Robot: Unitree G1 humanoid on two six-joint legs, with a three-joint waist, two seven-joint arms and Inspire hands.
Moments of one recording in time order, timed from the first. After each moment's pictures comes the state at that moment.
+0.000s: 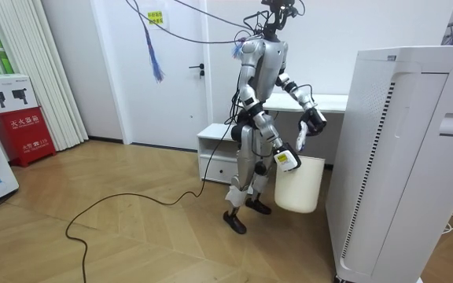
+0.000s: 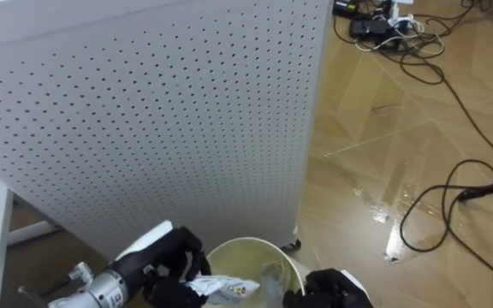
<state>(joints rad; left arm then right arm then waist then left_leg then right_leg) -0.12 0.41 -0.44 0.24 0.26 -0.03 -0.26 -0.22 -0.34 0.33 0.81 0.32 0.05 0.15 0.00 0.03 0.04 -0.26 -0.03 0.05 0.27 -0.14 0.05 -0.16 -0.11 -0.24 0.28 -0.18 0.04</state>
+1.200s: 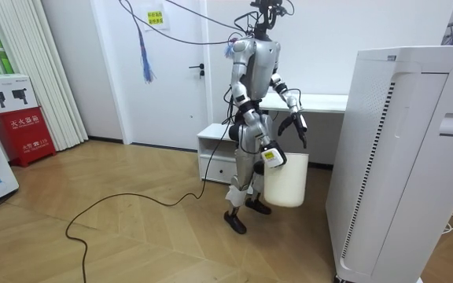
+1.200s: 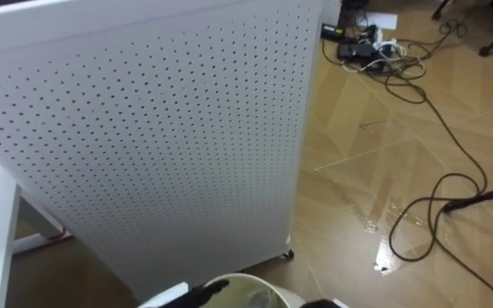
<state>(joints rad) 0.02 0.37 -0.44 0.33 0.34 -0.03 -0.33 -0.15 -0.34 0.37 0.89 0.31 0.05 0.22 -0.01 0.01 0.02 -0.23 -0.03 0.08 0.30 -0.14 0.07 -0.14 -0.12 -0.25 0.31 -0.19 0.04</state>
